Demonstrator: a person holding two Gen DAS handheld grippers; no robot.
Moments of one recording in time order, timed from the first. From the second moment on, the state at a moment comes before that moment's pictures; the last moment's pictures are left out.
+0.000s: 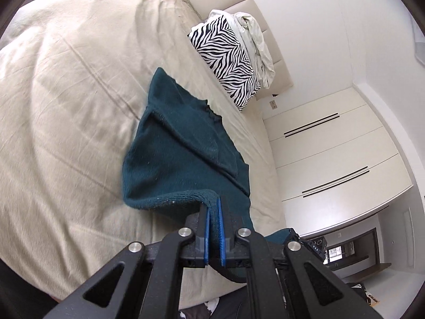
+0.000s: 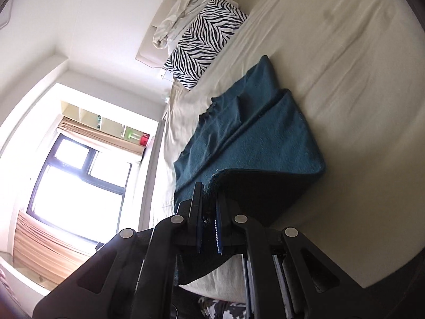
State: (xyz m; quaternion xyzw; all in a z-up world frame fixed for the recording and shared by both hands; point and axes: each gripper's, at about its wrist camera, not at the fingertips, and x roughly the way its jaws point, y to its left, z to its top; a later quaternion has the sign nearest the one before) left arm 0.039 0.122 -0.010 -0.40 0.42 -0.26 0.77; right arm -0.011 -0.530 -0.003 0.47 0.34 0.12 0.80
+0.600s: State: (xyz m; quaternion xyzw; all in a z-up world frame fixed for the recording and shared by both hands) left arm 0.220 0.116 -0.031 -0.46 0.42 -0.21 0.75; right arm 0.190 -0.565 -0.004 0.48 0.29 0.06 0.83
